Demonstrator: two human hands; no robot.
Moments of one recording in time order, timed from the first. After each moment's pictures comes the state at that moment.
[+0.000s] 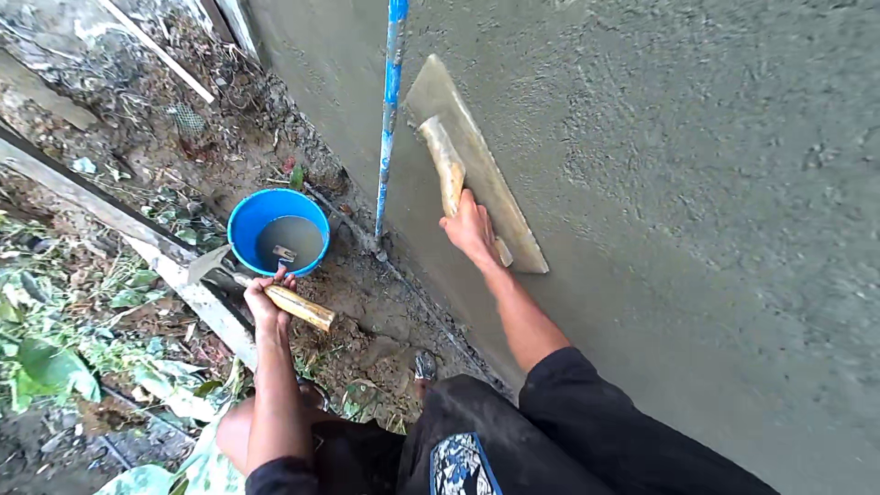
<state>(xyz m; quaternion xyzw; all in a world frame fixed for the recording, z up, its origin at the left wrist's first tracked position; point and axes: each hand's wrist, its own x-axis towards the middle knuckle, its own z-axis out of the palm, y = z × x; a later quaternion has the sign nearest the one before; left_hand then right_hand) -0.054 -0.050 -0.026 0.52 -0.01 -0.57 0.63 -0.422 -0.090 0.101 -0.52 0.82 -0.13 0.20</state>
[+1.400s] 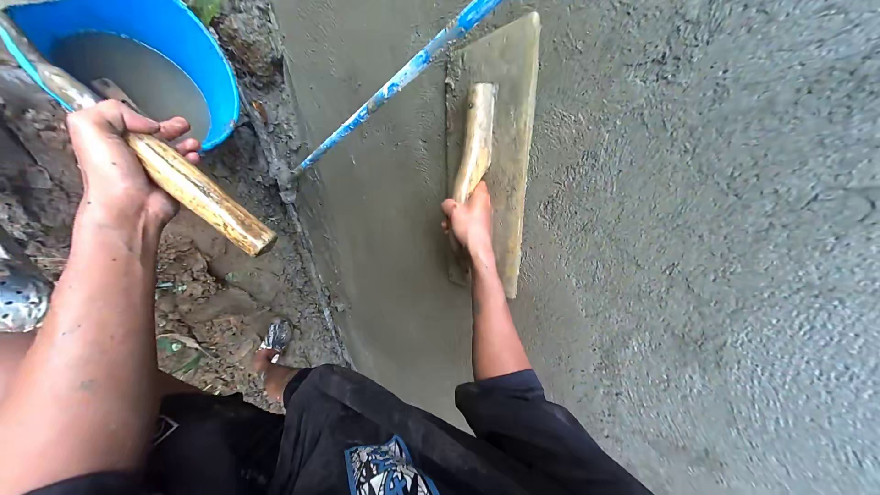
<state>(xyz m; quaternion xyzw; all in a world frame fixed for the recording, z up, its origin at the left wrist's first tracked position) -0.066 -0.045 -0.004 0.48 0.02 -0.62 0.62 -0.434 -0.073 0.150 -0.53 0.83 -0.09 0.15</state>
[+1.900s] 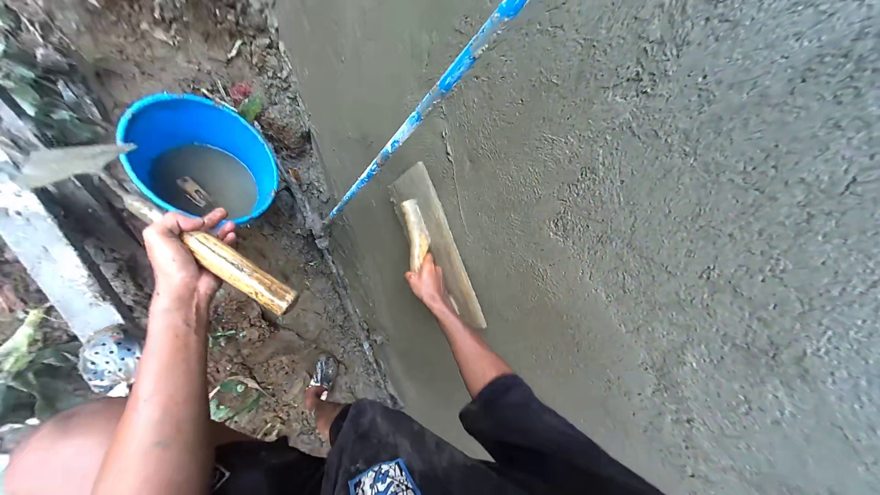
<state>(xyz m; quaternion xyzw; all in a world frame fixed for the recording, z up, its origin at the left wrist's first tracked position) -0.058 -0.027 0.009 0.49 0.00 -0.60 0.63 -0.433 -0.039 0.025 -0.52 0.83 0.06 0.20</state>
